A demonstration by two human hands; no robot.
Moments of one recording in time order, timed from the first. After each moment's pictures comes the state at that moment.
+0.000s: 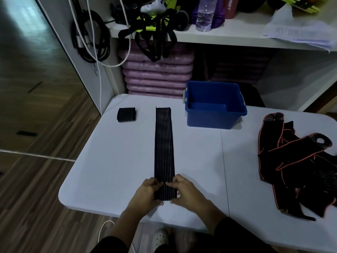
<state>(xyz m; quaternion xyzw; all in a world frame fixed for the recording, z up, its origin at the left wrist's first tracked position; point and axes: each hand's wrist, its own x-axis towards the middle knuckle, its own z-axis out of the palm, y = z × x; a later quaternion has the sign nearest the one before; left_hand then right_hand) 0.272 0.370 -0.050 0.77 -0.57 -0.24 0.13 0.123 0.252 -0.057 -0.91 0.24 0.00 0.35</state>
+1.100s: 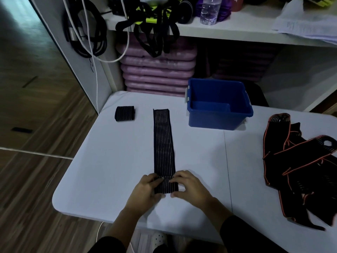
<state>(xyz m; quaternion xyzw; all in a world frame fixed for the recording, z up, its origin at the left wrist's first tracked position) 0.292 0.354 -0.062 0.77 -0.57 -0.19 0.22 0.132 0.220 -0.065 -0.90 0.24 -0.07 0.37</state>
